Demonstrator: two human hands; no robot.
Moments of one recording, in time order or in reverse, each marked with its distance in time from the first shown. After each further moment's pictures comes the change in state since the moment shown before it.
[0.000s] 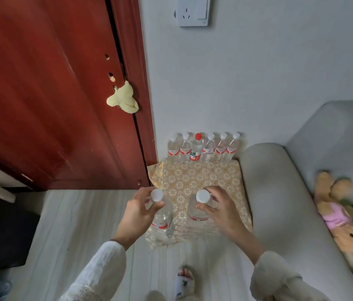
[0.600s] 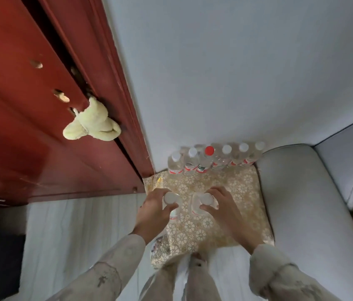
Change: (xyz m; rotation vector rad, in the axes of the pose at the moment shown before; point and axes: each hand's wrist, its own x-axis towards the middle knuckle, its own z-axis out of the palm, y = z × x) left_hand 0.252 -0.063 0.042 0.254 -0.178 -0.098; right_hand 0.222 0.093 0.049 -0.229 -0.065 0.218
